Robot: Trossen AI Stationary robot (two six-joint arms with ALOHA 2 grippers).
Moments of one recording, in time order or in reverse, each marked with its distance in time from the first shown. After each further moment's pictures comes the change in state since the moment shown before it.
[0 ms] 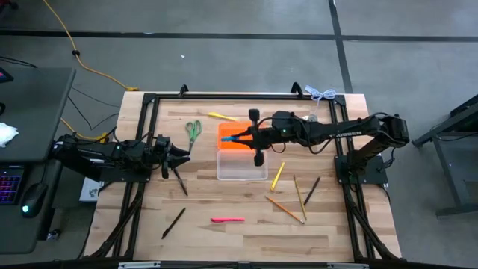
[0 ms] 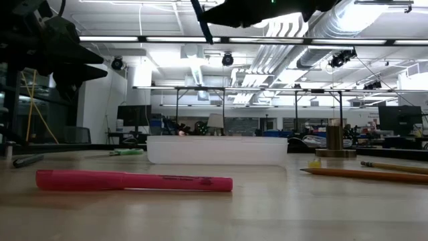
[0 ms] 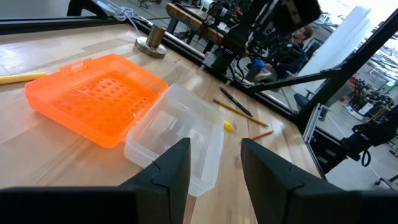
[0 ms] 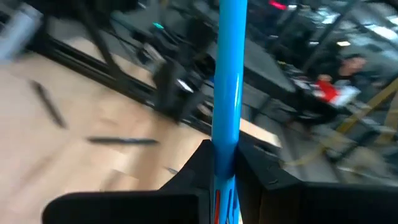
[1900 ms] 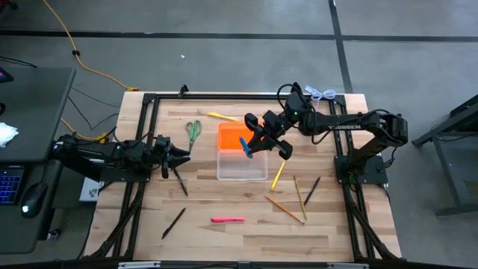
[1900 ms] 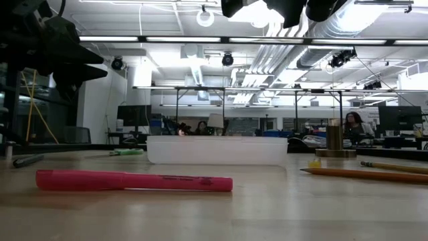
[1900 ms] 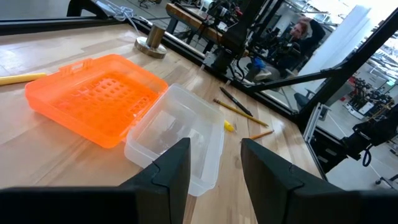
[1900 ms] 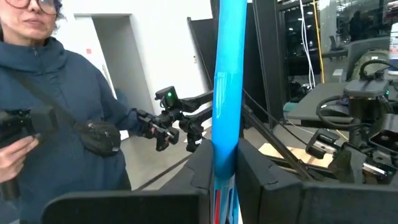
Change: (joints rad) left arm 0.000 0.000 0.000 -0.001 0.000 0.004; right arm -0.149 0.000 0.000 0.360 -0.840 0.772
